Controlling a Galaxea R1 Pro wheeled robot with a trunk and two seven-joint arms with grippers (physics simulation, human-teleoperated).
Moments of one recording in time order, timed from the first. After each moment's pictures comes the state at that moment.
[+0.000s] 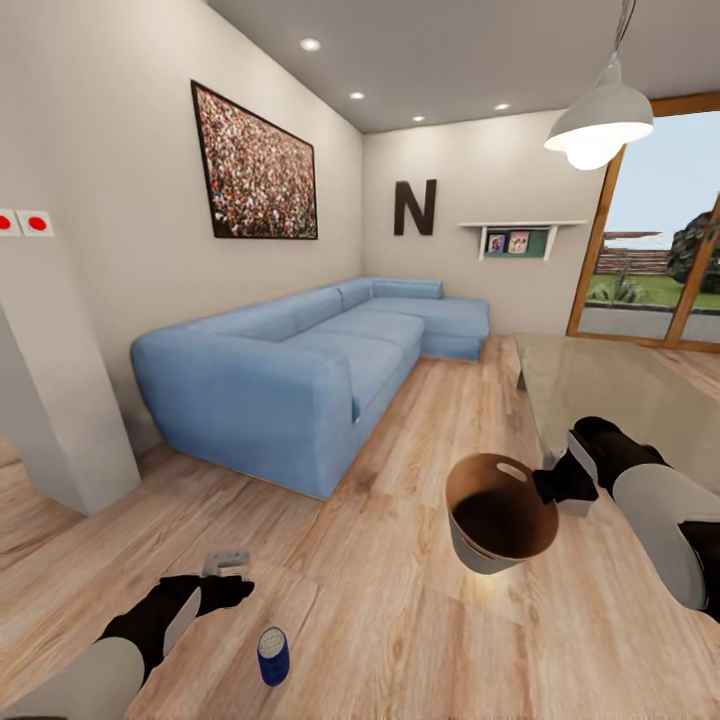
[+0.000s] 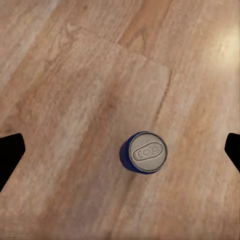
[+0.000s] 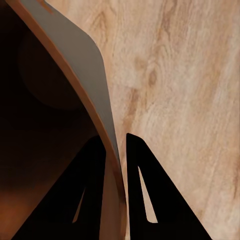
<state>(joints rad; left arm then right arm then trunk) -0.66 0.11 -0.02 -0.36 0.11 0.35 -0.13 -1.20 -0.29 0.05 -0.23 0.09 1.05 0.26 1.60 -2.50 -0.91</state>
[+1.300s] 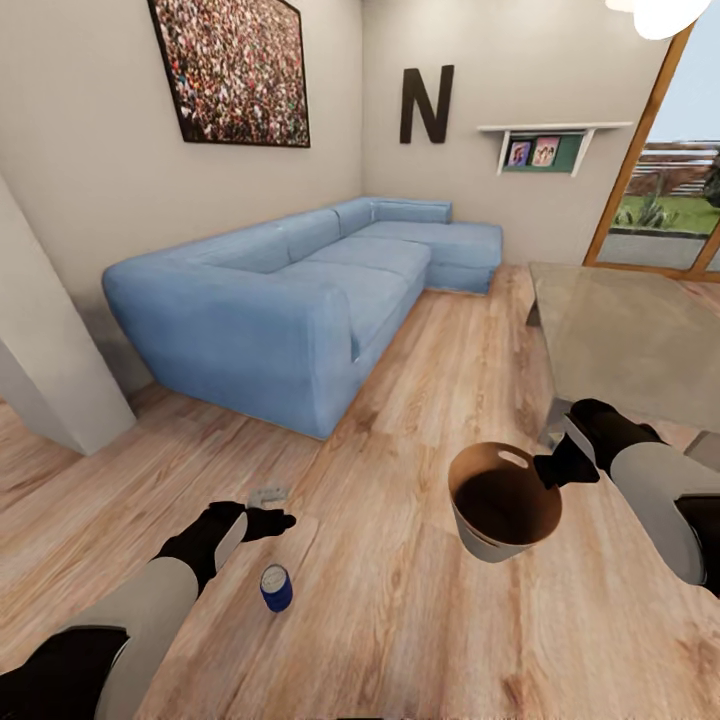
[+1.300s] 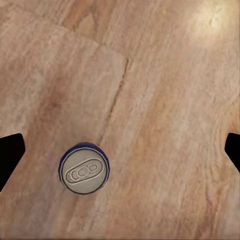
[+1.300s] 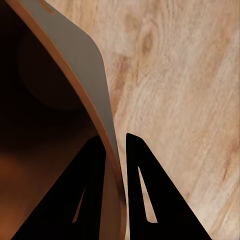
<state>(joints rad) -0.87 -0.01 -0.02 -0.36 0.11 0.47 -0.10 -1.28 -0.29 0.14 -0.17 0.08 1.05 0.26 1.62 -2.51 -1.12</state>
